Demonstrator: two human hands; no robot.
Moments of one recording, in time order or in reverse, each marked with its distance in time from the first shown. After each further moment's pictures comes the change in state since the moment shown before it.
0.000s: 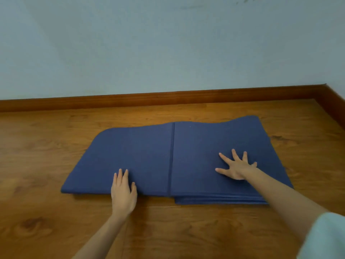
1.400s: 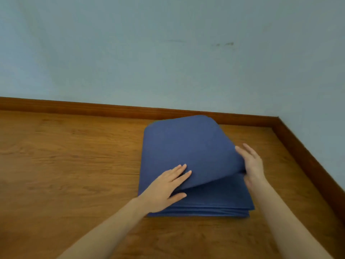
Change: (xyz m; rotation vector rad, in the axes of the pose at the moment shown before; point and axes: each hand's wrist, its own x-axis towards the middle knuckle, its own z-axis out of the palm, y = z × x) left_hand -0.030 0.169 0.008 0.024 -0.291 1.078; right_hand -0.098 0.058 -0.055 1.762 0.685 -0.116
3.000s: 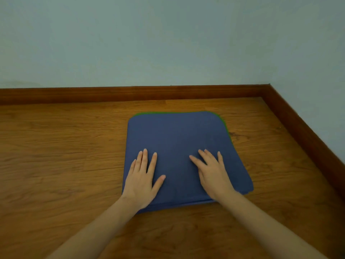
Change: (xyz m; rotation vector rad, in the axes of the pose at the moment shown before) left_hand 0.014 -0.023 0.050 0.236 -0.073 -0.427; right_hand 0.010 0.107 -0.002 -1.505 -0.352 -0.752
